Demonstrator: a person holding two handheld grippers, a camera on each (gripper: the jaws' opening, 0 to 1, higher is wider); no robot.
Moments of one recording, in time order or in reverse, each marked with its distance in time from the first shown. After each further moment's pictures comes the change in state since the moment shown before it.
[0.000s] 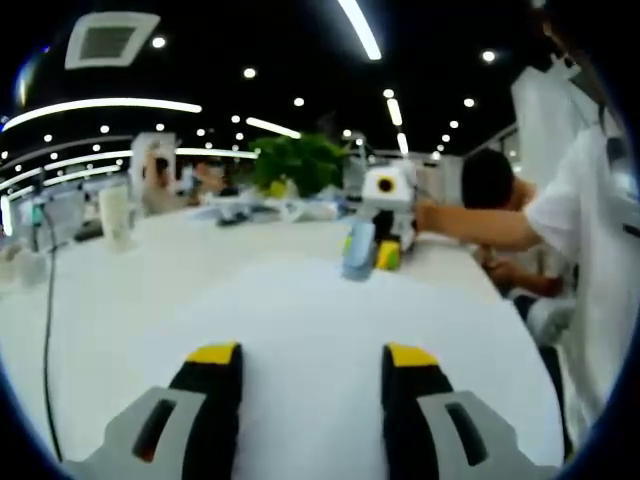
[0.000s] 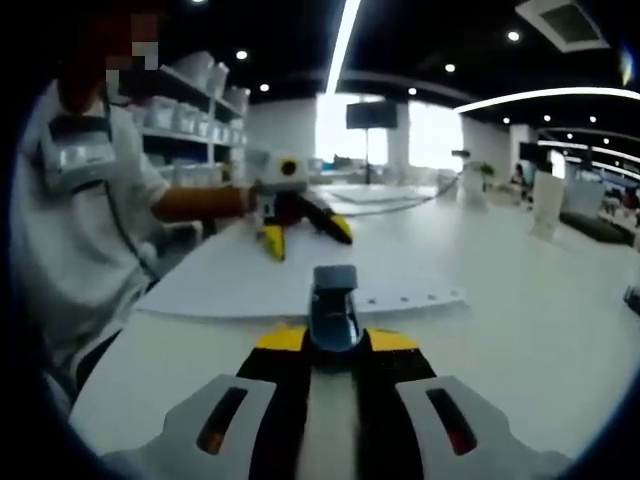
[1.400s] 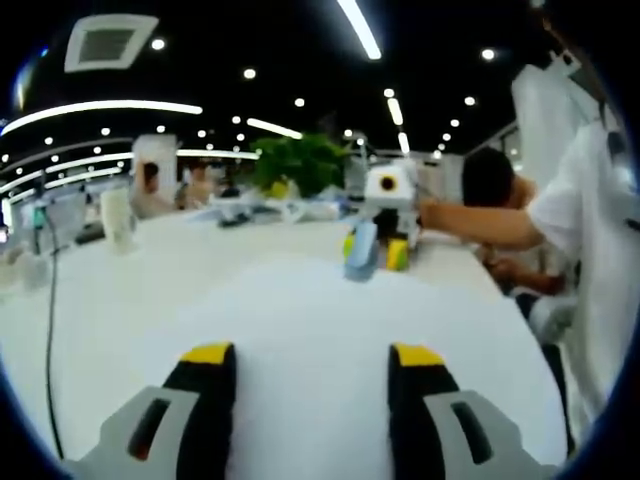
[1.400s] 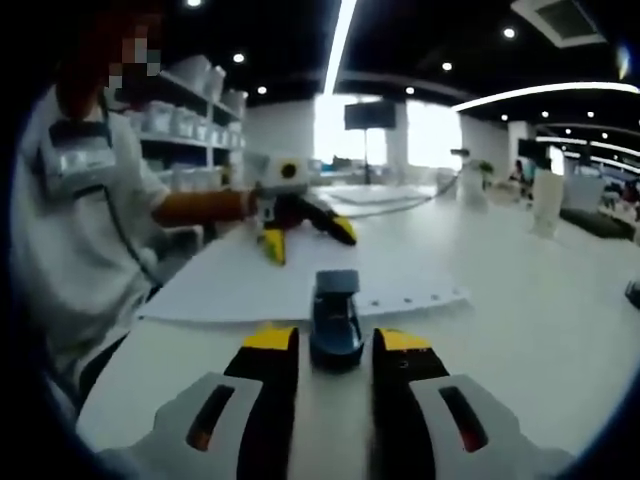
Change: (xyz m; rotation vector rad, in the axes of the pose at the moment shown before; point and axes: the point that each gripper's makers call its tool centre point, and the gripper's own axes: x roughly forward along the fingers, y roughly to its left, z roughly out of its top) left arm 0.002 0.001 0.001 0.011 -0.002 0.010; right arm -0.002 0.002 0.002 0.019 -0.004 -0.004
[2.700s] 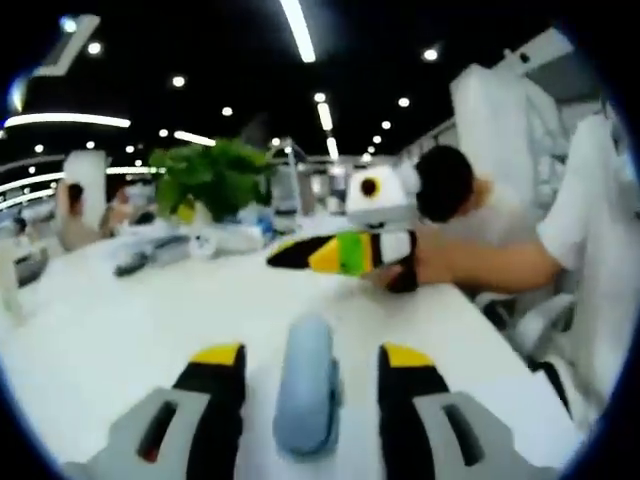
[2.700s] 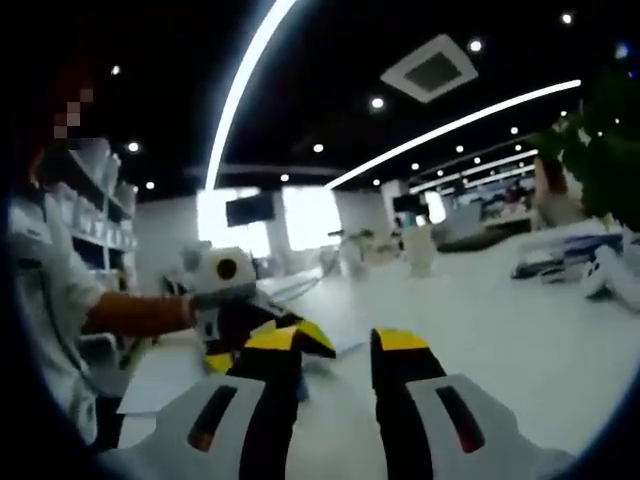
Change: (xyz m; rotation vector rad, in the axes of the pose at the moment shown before) left arm 0.141 -0.069 0.058 0.090 -0.047 -0.313; right arm -0.079 -0.039 0.039 0.214 -0.405 -0.522
